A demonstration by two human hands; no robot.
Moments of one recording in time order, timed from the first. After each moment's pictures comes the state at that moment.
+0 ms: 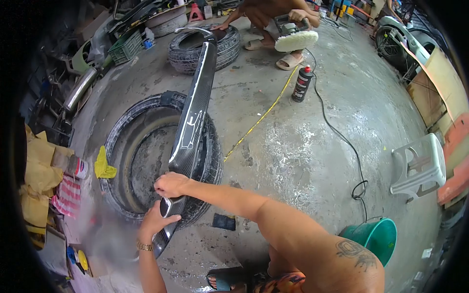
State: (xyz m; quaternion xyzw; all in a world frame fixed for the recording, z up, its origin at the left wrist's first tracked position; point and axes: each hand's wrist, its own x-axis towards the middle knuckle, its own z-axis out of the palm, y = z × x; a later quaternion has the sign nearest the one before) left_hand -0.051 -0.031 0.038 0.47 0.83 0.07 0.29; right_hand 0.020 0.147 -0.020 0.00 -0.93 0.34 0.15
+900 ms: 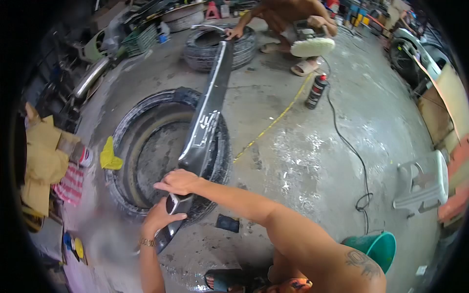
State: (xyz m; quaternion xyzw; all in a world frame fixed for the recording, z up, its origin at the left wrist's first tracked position) left_hand -0.055 -0.028 0.045 0.44 0.83 0.04 0.33; right_hand 0.024 0.148 -0.001 -0.03 -0.92 0.39 0.07
